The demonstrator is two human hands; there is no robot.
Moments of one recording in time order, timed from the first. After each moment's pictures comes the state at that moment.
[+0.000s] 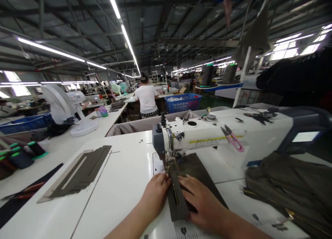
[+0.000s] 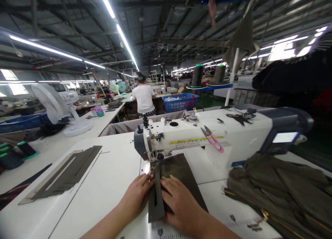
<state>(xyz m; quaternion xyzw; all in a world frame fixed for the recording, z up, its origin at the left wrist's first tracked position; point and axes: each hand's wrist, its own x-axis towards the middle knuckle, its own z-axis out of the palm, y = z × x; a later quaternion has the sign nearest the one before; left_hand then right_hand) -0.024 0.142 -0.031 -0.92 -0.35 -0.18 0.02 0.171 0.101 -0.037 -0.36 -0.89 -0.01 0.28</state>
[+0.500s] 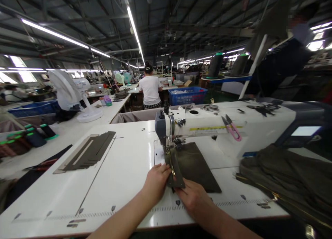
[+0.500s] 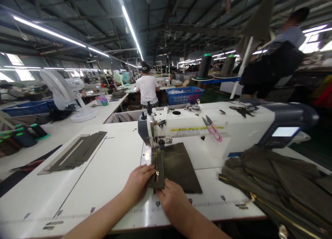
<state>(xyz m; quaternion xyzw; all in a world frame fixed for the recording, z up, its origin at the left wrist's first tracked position) -0.017 0.113 -0.033 -0.90 -0.37 -0.22 0.01 0.149 0.069 -0.050 -0.31 -0.86 -0.12 0.38</state>
